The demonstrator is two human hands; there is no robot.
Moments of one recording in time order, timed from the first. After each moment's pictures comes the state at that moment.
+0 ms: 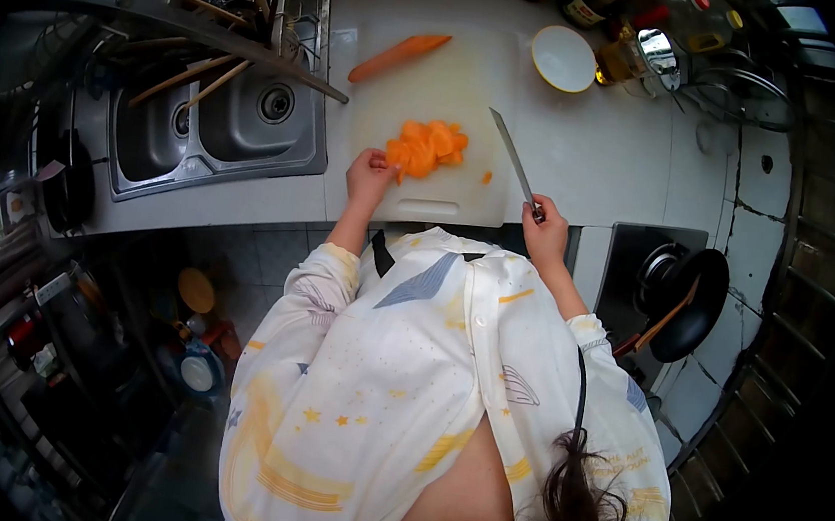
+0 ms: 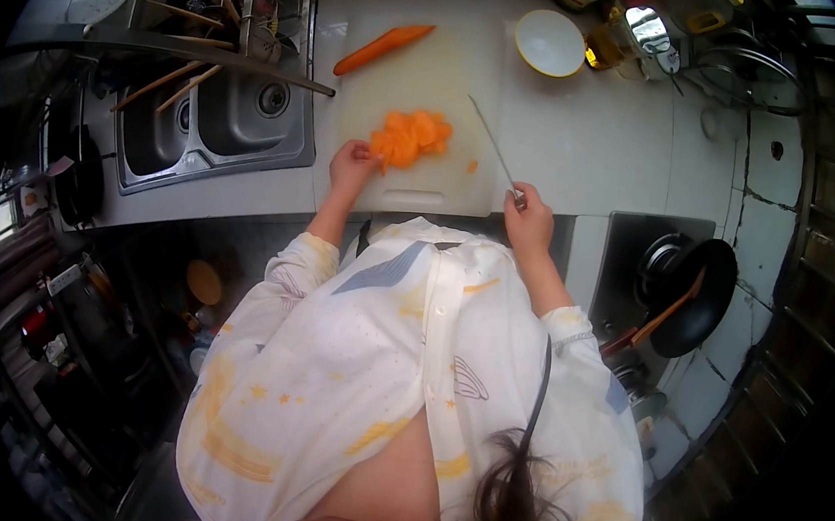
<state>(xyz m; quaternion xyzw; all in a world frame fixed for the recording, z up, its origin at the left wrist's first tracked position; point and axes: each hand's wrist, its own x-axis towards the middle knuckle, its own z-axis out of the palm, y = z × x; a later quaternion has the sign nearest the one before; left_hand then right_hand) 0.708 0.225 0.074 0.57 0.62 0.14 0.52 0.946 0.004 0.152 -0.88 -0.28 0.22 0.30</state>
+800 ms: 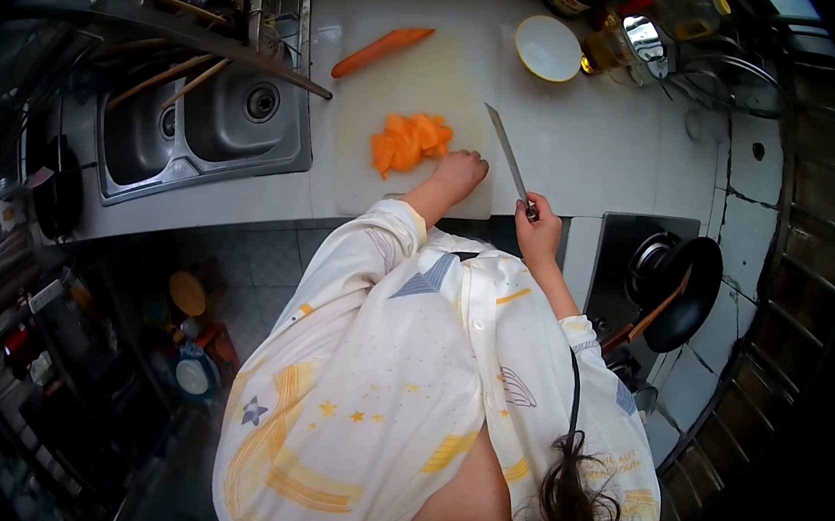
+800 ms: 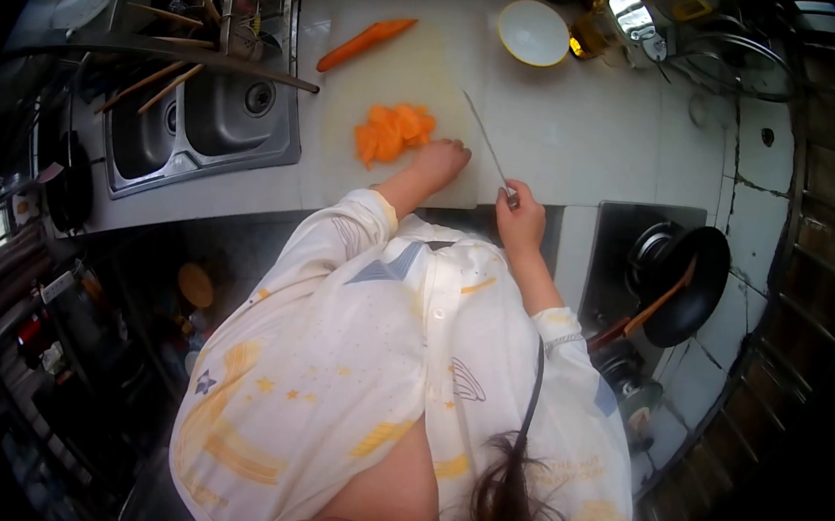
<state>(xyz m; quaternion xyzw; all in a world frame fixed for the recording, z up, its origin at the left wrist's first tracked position) 0.849 0.162 0.080 0.97 0.16 -0.04 0.20 0.944 -0.008 0.158 -0.87 -0.30 0.18 0.34</state>
